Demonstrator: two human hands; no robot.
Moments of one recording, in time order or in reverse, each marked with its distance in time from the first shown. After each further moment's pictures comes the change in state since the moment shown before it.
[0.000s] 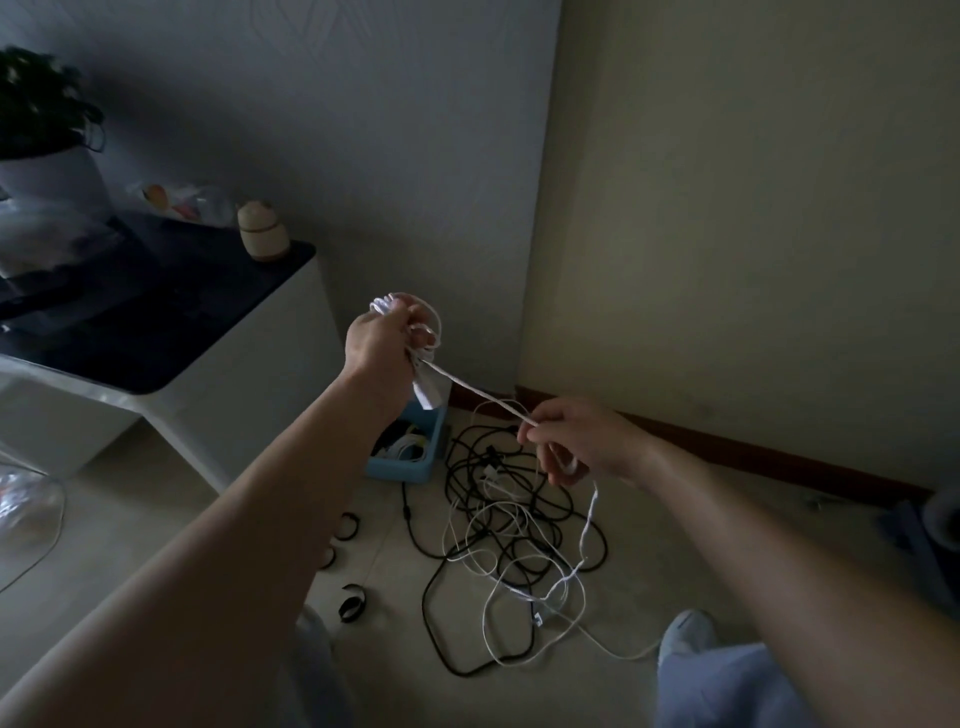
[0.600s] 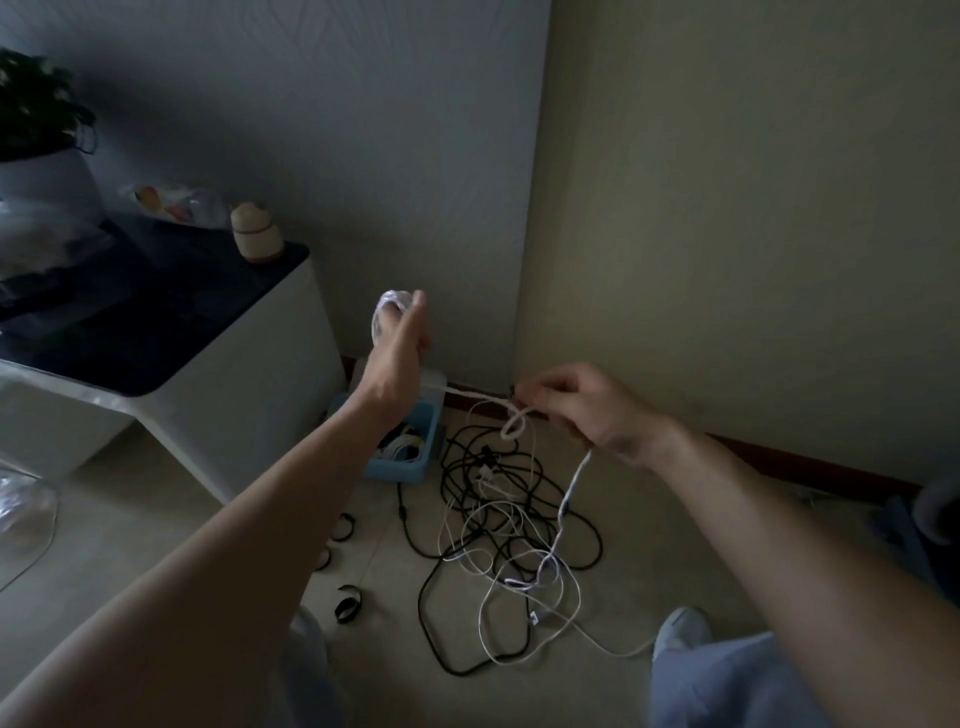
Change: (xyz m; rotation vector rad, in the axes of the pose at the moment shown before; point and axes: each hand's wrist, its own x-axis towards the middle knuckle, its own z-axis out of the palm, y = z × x) left_hand 0.010 -0.022 -0.010 0.573 -0.208 0.354; right_hand -0.019 -0.030 -0.010 0.039 0.071 -0.287
